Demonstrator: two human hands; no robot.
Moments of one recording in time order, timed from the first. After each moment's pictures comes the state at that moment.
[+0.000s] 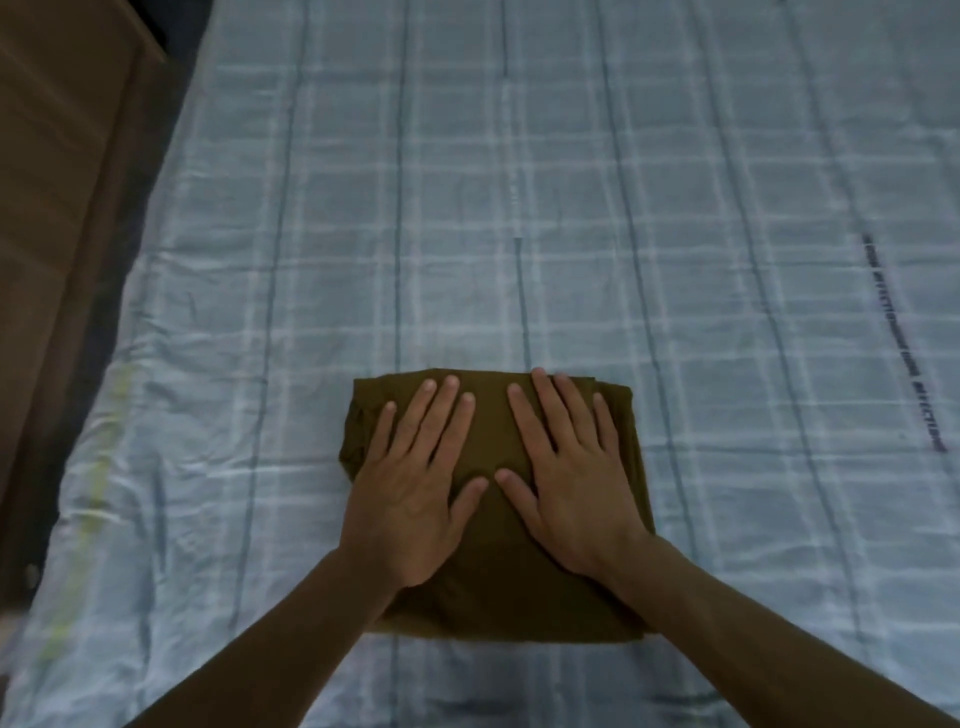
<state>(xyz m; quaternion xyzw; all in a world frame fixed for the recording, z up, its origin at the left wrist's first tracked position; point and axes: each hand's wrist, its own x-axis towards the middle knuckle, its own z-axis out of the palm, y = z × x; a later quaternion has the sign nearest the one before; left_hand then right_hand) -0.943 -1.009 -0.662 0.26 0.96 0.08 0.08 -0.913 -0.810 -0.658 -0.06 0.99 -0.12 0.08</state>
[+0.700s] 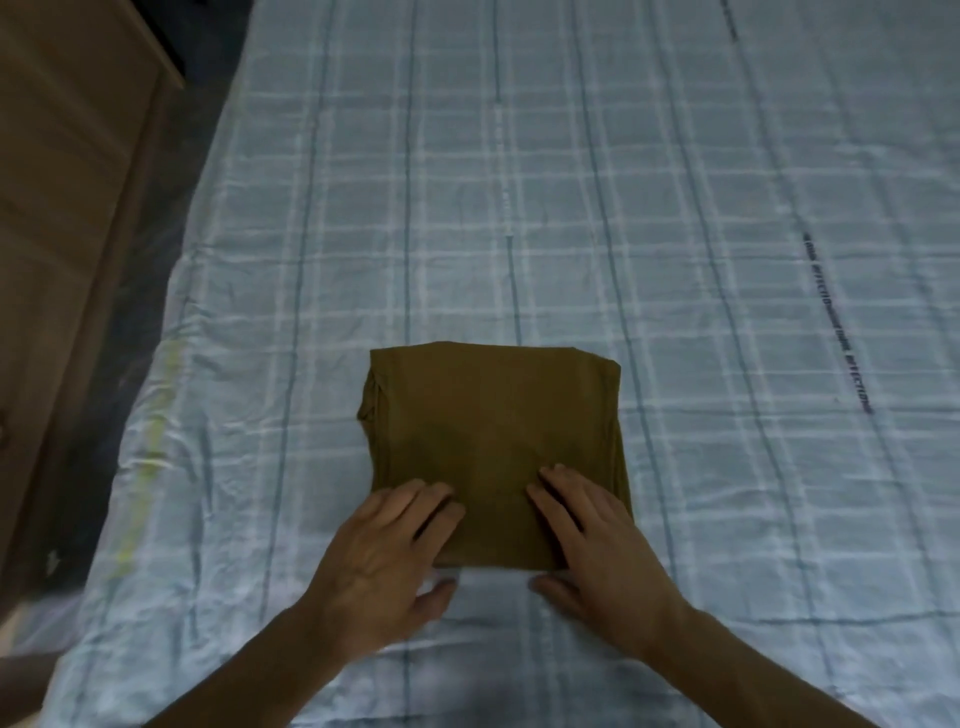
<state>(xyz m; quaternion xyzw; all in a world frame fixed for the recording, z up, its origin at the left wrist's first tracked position) -0.858 -1.058 -0.618 0.40 0.91 0.10 0.06 -0.802 -0.798 -0.624 -0.15 0.97 -0.15 0.11</state>
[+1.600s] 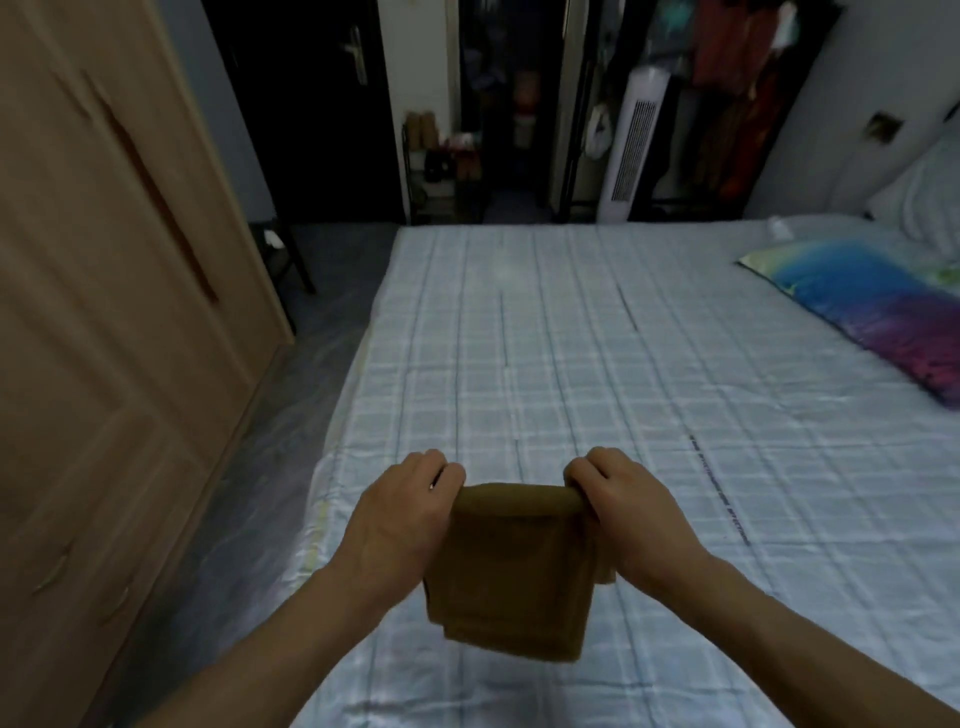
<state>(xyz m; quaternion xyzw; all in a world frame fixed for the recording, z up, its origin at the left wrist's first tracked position) -0.861 -1.075 -0.293 0.34 0.92 0.12 -0.17 -0.814 -0.822 -0.292 -0.12 0.98 -0.10 -0.13</state>
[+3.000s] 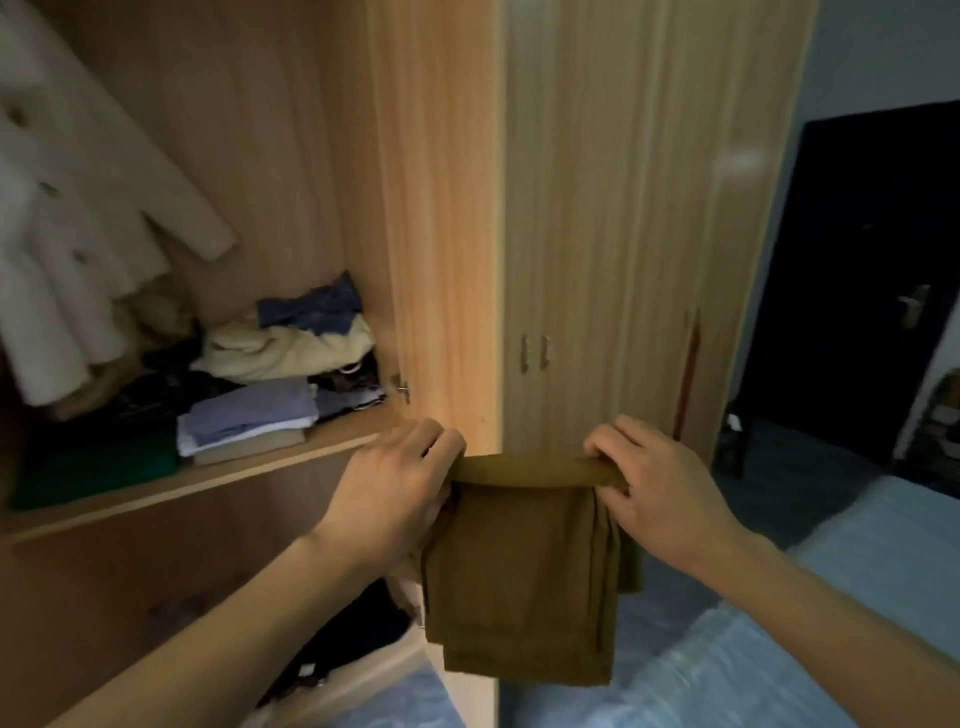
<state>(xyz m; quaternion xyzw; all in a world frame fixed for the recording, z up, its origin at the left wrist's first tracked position) -0.409 -1.340 0.022 -0.13 0.94 -0.12 -0.29 -0.623 -1.160 0.017 -0.61 0.73 -0.22 -0.22</state>
